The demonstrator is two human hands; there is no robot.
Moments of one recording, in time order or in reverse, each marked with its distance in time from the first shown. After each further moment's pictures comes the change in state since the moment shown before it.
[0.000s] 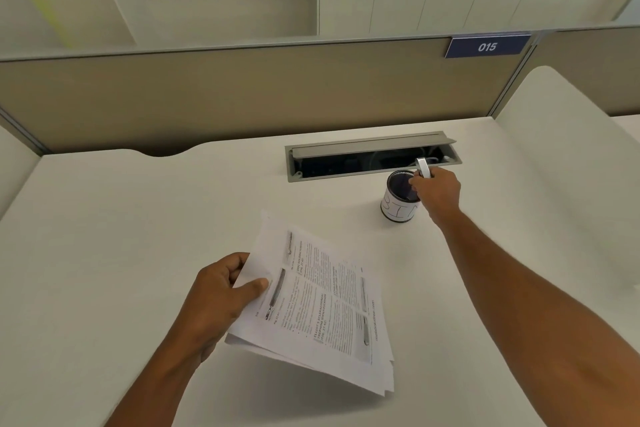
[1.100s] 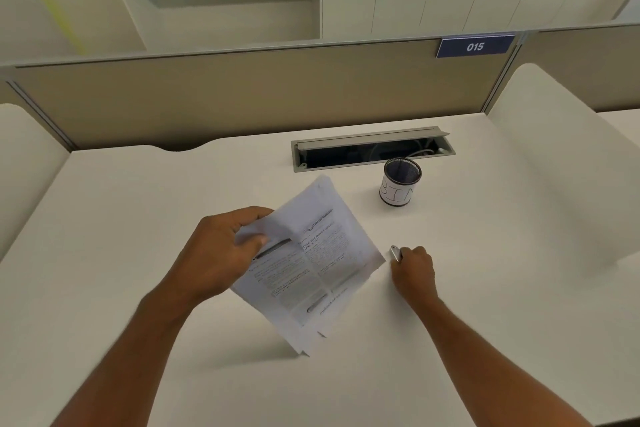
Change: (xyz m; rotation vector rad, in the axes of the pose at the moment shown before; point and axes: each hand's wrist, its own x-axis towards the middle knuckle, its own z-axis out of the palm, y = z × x) left_hand -0.050 0.038 -0.026 0.446 -0.049 0.468; right_hand -0.161 0.130 0.023 -0.526 -0.174 -0.143
